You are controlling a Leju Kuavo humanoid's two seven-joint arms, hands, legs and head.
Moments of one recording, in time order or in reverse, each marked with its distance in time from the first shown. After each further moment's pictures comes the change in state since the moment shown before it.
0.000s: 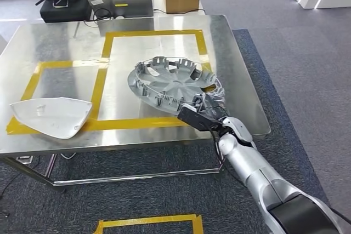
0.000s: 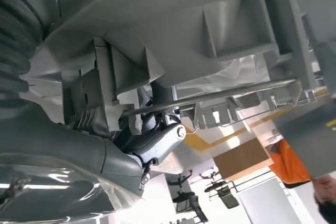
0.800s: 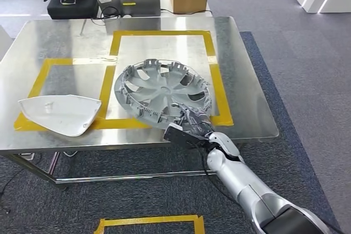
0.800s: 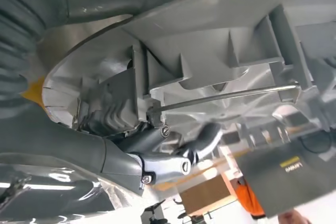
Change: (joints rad) left arm 0.007 0.006 -0.015 0.001 0.001 0.027 0.012; right arm 0.077 0.028 0.099 -0.040 -0.066 -0.009 -0.021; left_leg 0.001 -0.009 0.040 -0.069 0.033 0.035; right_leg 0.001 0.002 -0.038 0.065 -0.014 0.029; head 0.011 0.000
